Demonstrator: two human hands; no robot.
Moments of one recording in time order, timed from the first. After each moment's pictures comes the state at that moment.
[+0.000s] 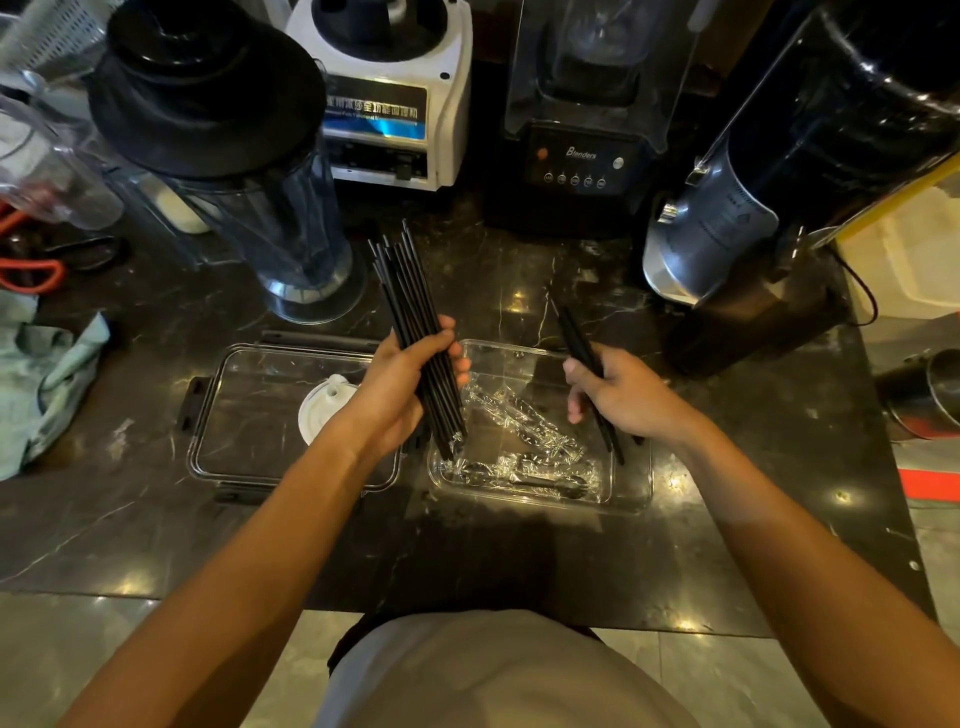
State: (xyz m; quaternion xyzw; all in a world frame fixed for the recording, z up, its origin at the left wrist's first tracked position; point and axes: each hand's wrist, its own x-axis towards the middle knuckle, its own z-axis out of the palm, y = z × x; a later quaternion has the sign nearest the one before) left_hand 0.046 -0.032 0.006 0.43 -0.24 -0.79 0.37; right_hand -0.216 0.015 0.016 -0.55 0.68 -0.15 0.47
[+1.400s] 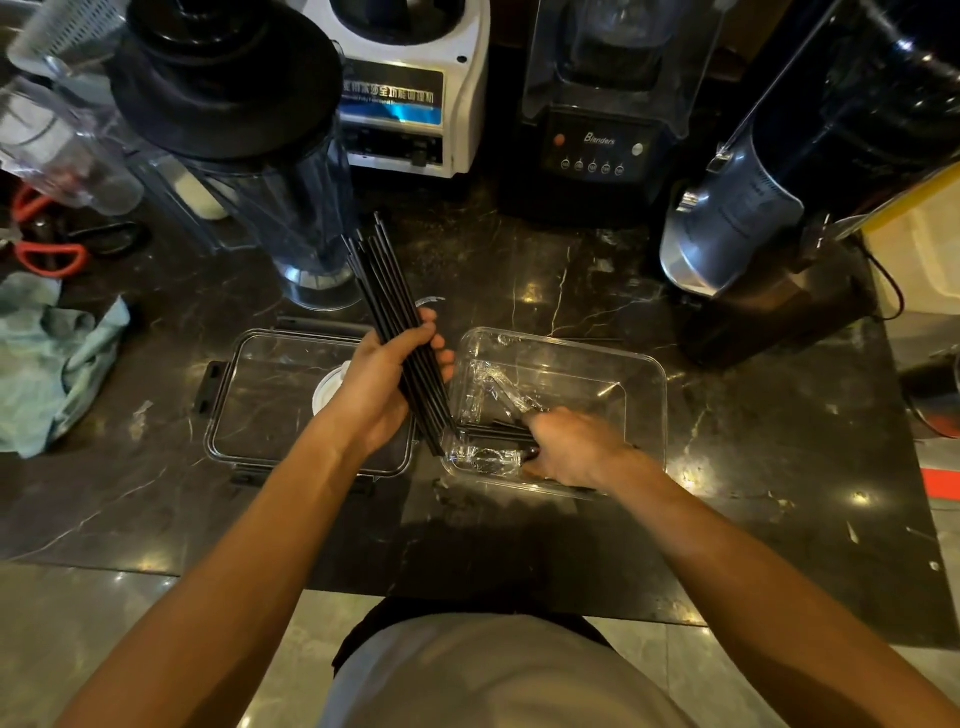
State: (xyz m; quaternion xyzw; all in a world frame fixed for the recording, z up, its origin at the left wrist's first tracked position) left_hand 0.072 -0.023 0.008 0.45 -0.22 -0.77 0.40; right_hand -0.153 0.043 -0.033 -0.70 0.61 0.18 0.33
